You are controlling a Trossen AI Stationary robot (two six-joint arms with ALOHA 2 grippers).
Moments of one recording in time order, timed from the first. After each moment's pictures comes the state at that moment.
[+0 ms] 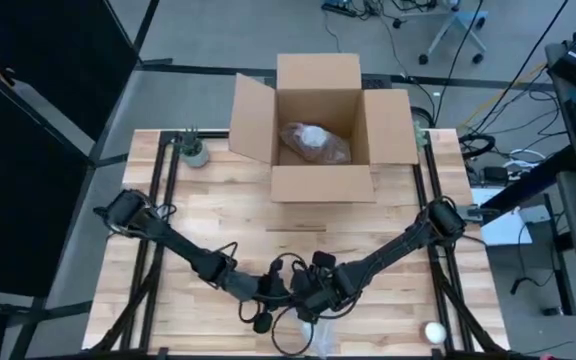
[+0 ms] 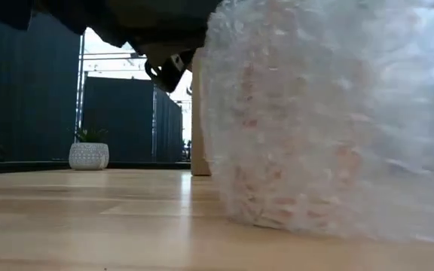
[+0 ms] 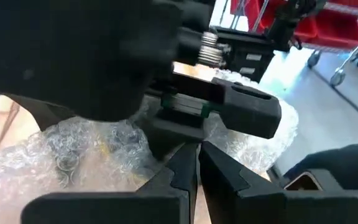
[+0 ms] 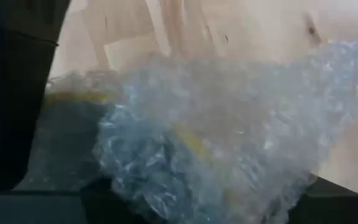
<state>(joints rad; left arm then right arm) -0.50 1.90 0.92 0.60 -0.20 -0.33 0.50 2.07 1.58 -0.74 0.32 0.75</state>
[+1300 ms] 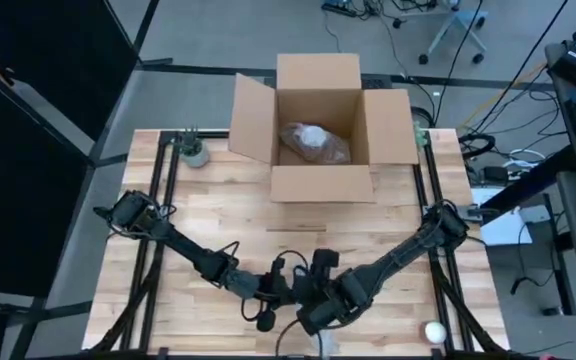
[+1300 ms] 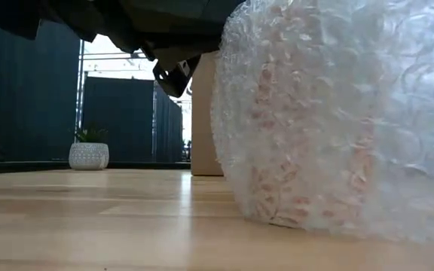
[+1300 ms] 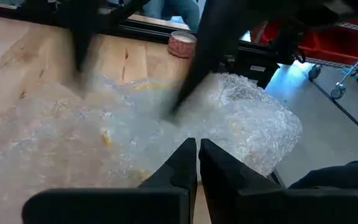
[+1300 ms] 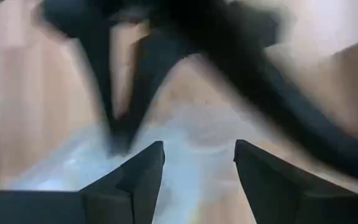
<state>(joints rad) -0.50 1.91 0.91 0.67 -0.20 -0.33 0.58 2.07 1.84 -1.02 0.30 0.63</state>
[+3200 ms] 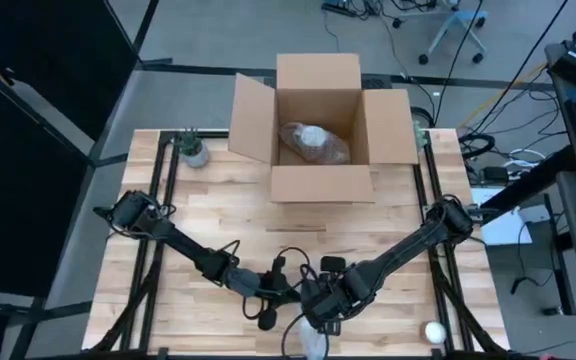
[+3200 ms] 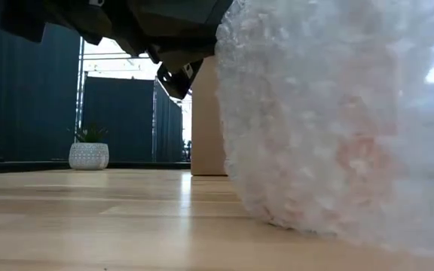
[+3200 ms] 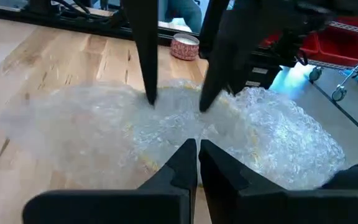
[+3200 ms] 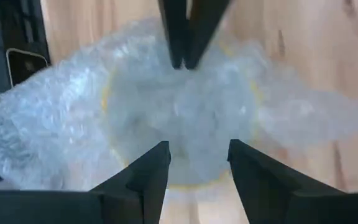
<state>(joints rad) -0.50 1.91 0.91 0.67 -0.20 -0.33 0.55 2.00 1.77 -1.09 0.12 0.67</state>
